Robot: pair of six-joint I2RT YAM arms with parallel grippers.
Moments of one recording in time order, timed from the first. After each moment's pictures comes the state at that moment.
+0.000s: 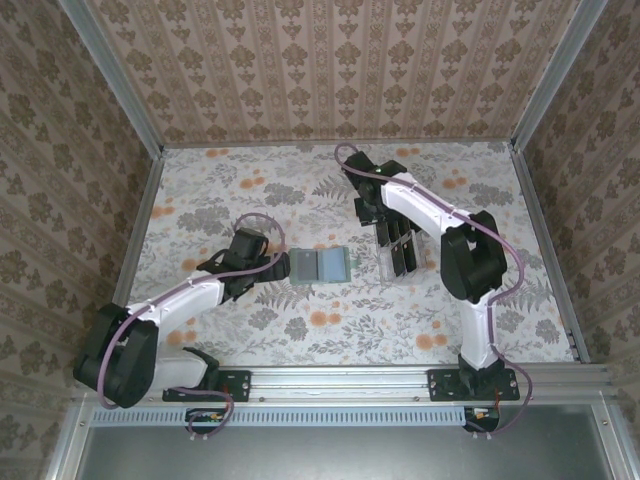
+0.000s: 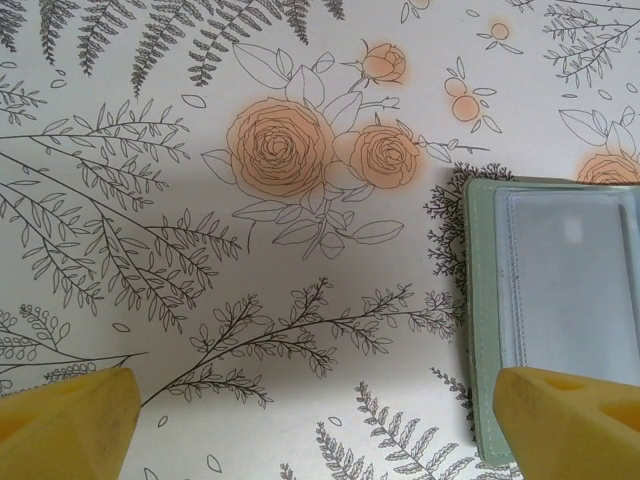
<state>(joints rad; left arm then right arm) -0.53 1.27 0.59 -0.25 -0.10 -0.50 0.49 2.06 1.76 -1.05 0.31 0.40</state>
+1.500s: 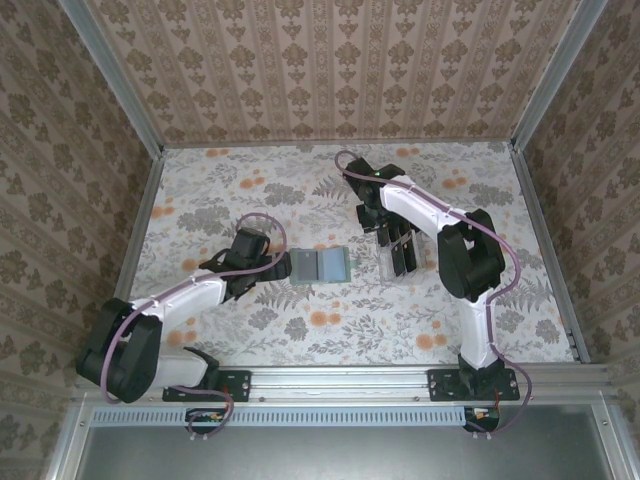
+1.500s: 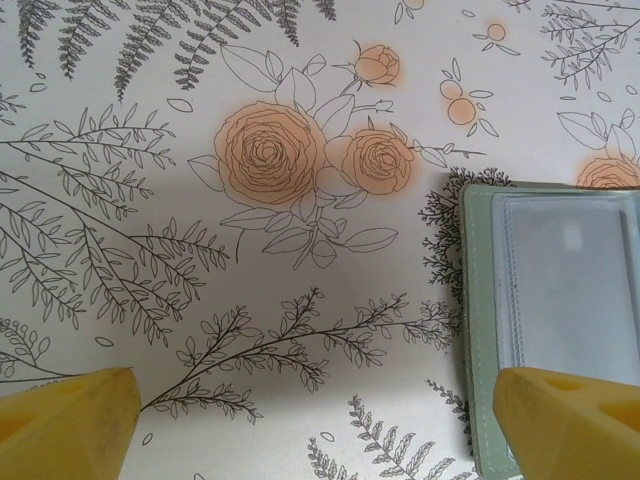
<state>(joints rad) -0.53 1.30 0.59 -0.22 -0.10 -0.50 0.49 2.06 1.72 -1.06 0.29 0.39</state>
